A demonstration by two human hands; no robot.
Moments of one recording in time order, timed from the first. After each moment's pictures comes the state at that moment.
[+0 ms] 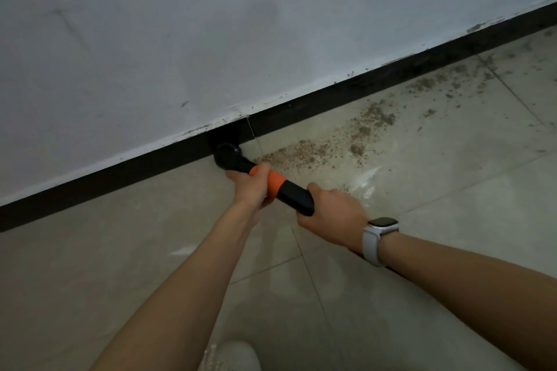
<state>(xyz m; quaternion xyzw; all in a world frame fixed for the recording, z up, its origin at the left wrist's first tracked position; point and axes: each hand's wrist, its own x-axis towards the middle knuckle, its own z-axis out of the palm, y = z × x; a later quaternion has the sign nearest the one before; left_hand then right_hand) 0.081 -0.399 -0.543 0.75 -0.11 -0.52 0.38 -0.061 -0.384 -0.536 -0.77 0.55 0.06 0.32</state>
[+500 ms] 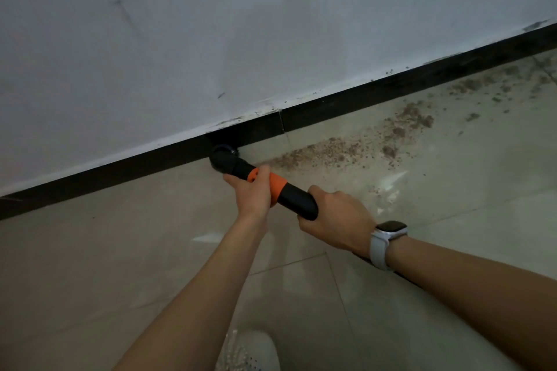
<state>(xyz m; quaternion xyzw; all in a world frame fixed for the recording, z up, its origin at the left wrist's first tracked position) 0.108 -0.371 -0.542 0.77 -0.07 -0.43 0.47 -0.030 -0.375 -0.527 -0.80 0.48 0.05 0.35</state>
